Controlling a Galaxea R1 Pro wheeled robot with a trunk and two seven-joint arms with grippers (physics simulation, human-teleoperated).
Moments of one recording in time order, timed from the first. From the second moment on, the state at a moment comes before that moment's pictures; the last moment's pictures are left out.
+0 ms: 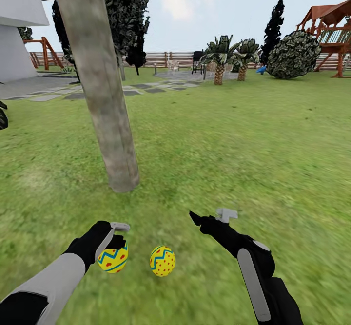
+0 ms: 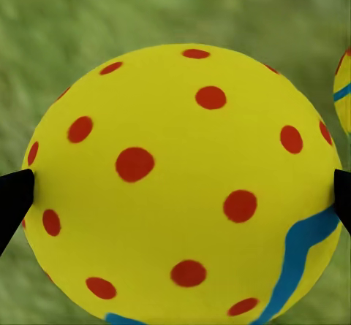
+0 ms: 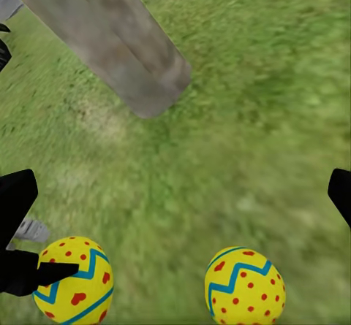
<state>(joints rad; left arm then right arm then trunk) -0.80 0.07 -0.21 -0.47 0.14 0.75 0.08 -0.28 0.14 0.03 -1.59 -0.36 0.65 0.15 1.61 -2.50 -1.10</state>
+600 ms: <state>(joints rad) -0.80 0.07 -0.21 -0.47 0.14 0.75 0.08 -0.28 0.14 0.03 -1.59 -0.36 0.65 0.15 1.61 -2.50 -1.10</state>
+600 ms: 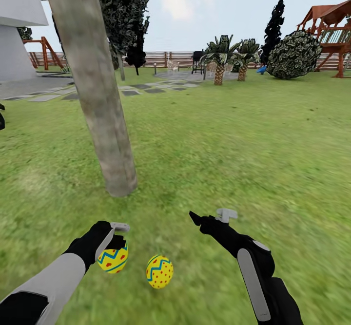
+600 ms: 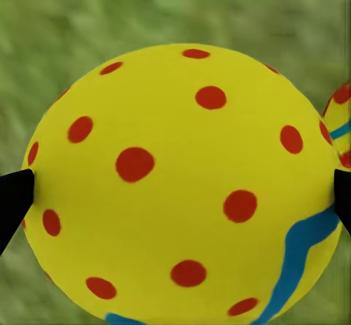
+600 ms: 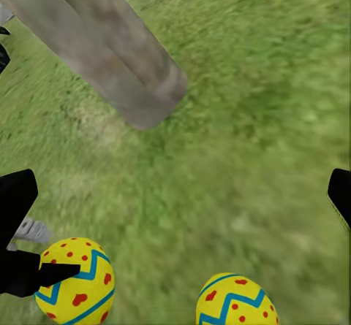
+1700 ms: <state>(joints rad) -0.80 0.07 -0.19 -0.47 0.14 0.75 0.08 -0.28 0.14 0.03 -1.59 -0.36 0.65 0.15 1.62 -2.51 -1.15</state>
